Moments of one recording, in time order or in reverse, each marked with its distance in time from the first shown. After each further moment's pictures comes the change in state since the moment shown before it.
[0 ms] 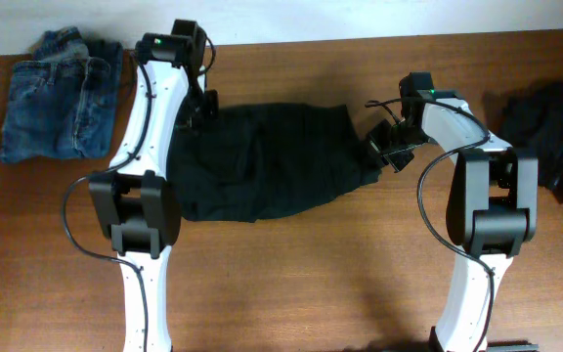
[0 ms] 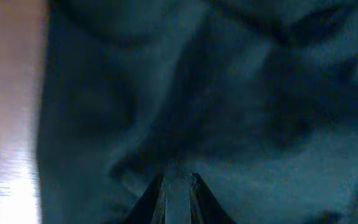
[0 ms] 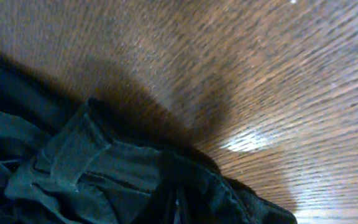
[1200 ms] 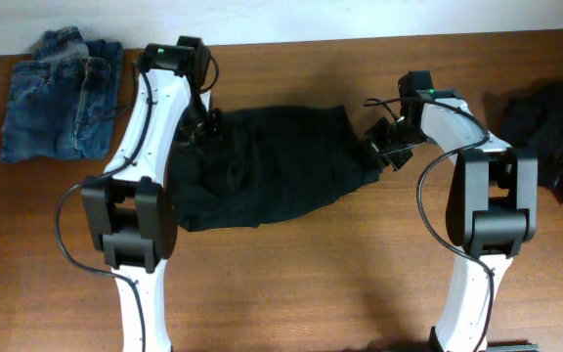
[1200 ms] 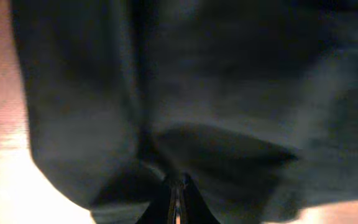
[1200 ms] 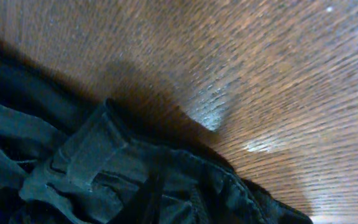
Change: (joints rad) left arm -0.031 -0.133 -0.187 -0.017 0.061 0.000; right arm 0.005 -0.004 -0.001 0.022 -0.003 -0.008
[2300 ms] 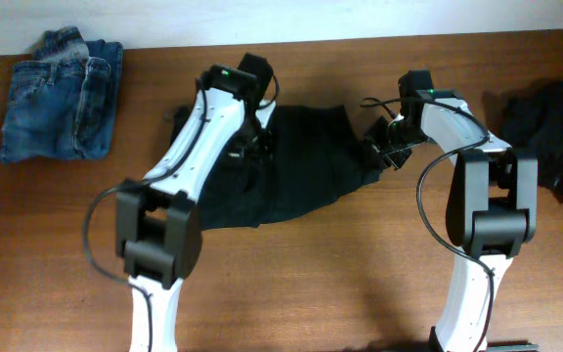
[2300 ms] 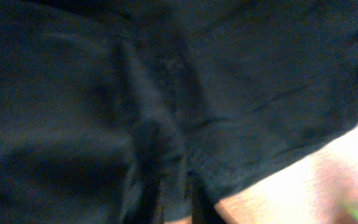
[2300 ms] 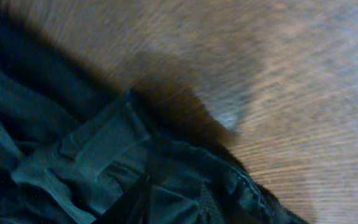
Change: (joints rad) left arm -0.197 -0.088 -0.146 0.169 0.066 0.084; right arm 0.000 -0.001 0.004 0.004 -0.022 -0.123
